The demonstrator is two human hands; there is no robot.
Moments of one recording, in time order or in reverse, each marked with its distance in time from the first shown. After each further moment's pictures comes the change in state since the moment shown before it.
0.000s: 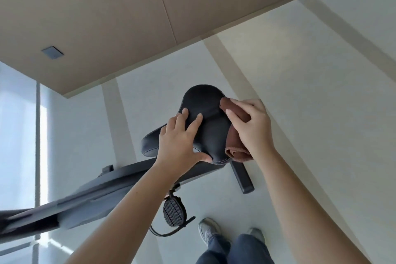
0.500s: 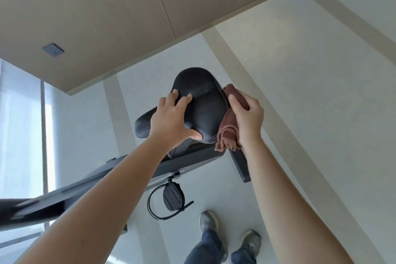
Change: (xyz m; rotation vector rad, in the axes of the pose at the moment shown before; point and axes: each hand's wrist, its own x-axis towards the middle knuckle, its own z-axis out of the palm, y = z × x) left_hand 0.007 0.003 0.006 0.026 -0.031 -0.082; right_hand -0.021 0.028 0.006 0.399 0.191 0.333
